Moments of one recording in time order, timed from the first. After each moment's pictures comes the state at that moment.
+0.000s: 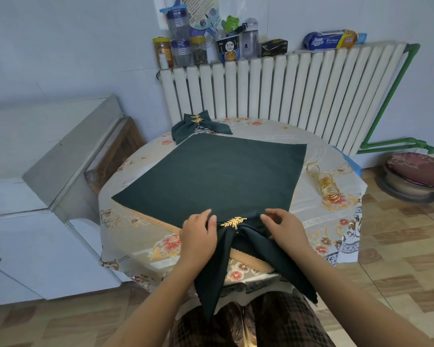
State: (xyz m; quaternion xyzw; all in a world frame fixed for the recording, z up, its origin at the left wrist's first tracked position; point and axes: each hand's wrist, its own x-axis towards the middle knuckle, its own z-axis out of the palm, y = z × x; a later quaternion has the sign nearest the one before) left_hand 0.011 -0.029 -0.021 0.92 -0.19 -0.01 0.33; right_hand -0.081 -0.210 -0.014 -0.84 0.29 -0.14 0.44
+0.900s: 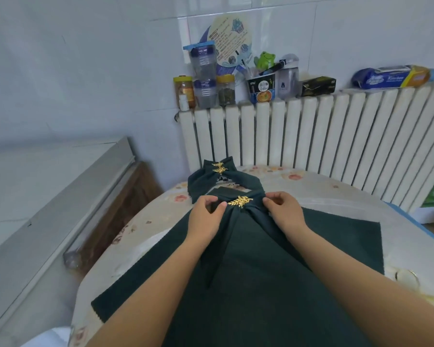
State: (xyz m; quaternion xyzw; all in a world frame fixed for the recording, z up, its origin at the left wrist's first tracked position) left_hand 0.283 -0.124 0.048 0.84 -0.13 -0.02 0.53; right_hand 0.218 -0.296 0.048 -0.77 0.27 -0.20 0.54
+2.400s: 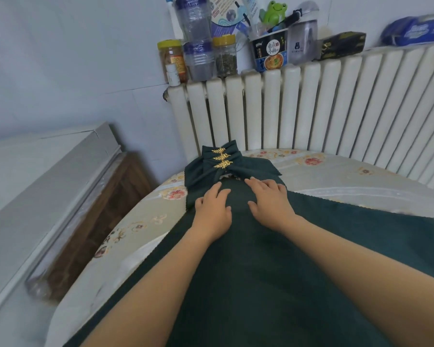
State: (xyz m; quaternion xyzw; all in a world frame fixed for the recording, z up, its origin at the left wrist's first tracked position) left_hand 0.390 -0.157 -0.003 0.94 -0.29 0.00 0.17; right_hand 0.337 -0.306 -0.010 -0.98 0.09 -0.11 0.13
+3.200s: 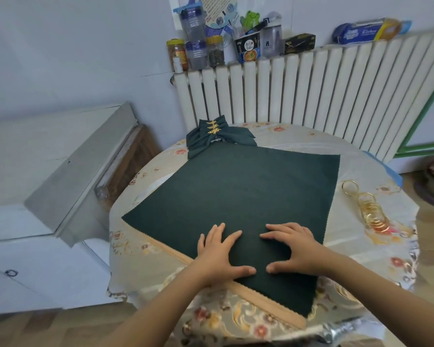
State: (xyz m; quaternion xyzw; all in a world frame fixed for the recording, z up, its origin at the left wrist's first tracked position) left_hand 0.067 -0.038 -0.014 0.92 -0.32 -0.21 0.09; right_hand -0.019 -0.248 -0.015 -0.98 0.00 0.07 0.21
